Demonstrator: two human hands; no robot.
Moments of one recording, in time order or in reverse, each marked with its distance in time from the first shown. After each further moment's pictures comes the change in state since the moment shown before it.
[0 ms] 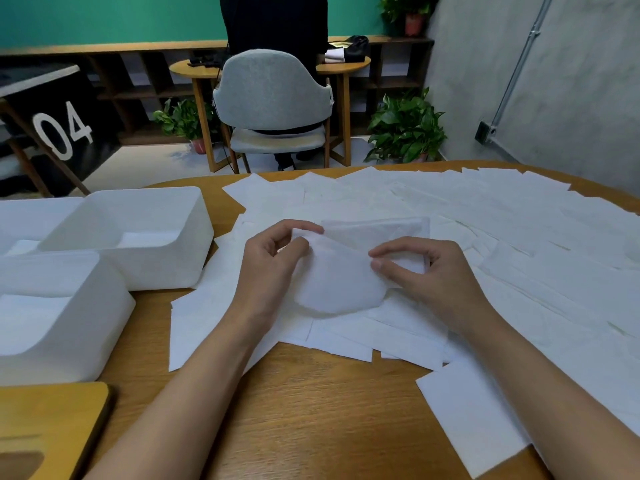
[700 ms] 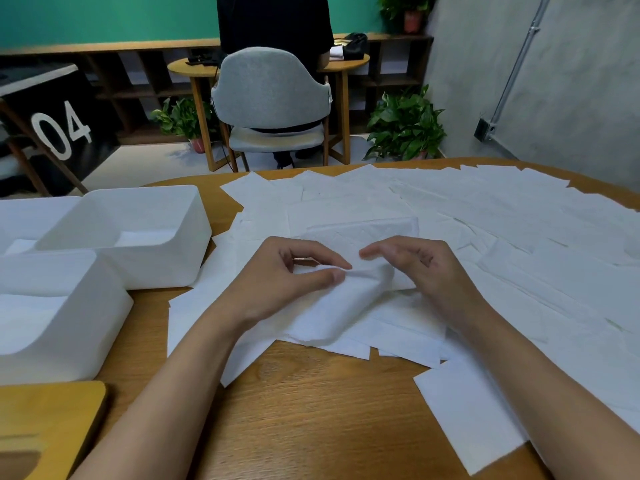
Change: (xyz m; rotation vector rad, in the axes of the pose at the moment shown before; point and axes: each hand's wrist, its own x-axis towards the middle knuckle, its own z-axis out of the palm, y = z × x) left_hand -0.003 0.017 -0.010 0.287 -0.417 0.025; right_hand -0.003 -0.011 -0.001 0.062 -0.127 0.017
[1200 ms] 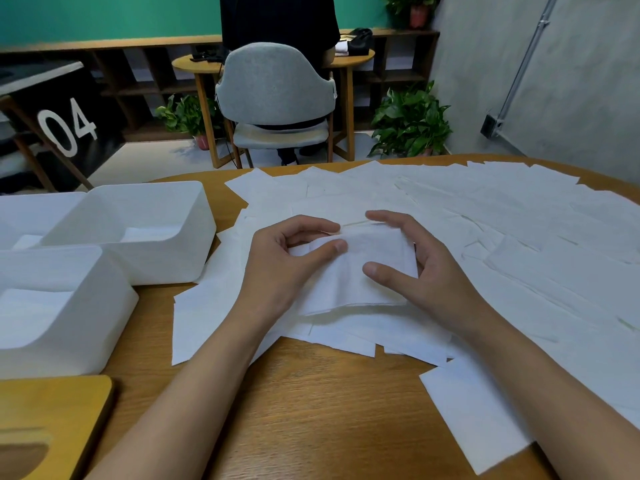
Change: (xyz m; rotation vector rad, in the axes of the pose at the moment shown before) left_hand 0.005 -0.007 0.016 -0.103 0.397 0.054; right_hand -0.005 -0.006 0.009 0.020 -0.033 -0.042
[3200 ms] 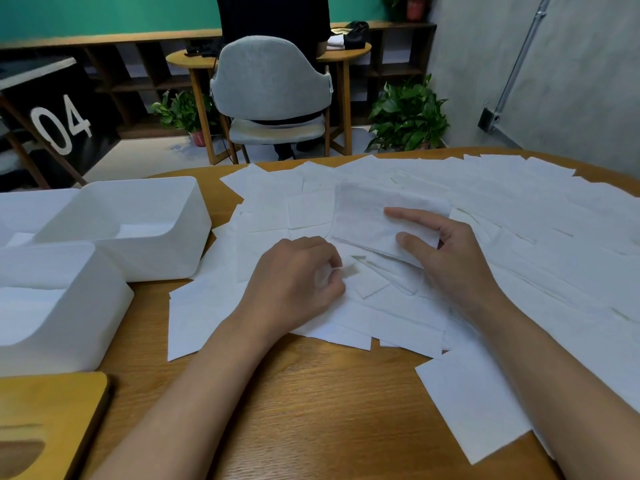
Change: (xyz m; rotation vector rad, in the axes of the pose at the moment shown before) left_hand -0.007 -0.020 0.007 0.783 -0.190 0.424; right_hand 0.011 0.021 -0.021 -0.013 0.242 0.056
